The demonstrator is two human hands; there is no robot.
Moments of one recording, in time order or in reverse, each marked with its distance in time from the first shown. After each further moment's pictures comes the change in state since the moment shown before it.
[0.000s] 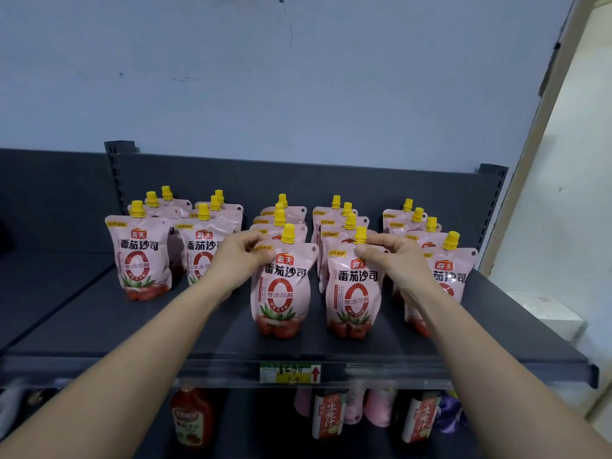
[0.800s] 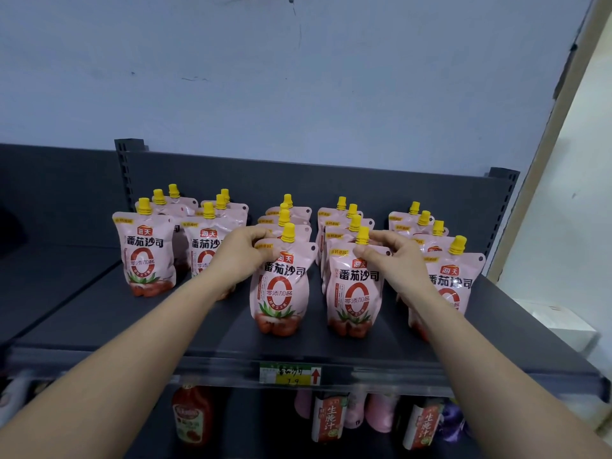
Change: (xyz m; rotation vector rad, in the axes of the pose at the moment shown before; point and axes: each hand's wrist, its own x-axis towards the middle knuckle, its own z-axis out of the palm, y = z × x) left_hand 0.007 0.007 -0.003 0.195 -0.030 -0.028; right_hand 0.013 0.011 0.003 -0.261 0.066 -0.128
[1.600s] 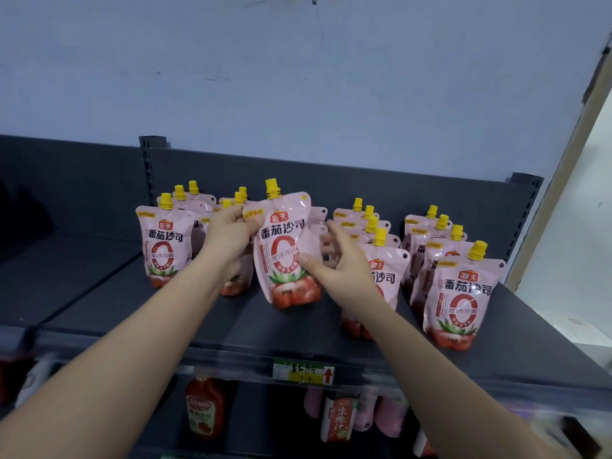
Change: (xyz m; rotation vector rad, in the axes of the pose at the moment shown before) left_hand -0.013 0.018 -0.023 -0.595 0.293 -0.083; right_hand -0.045 -0.049 0.077 0.007 -0.256 -0.164
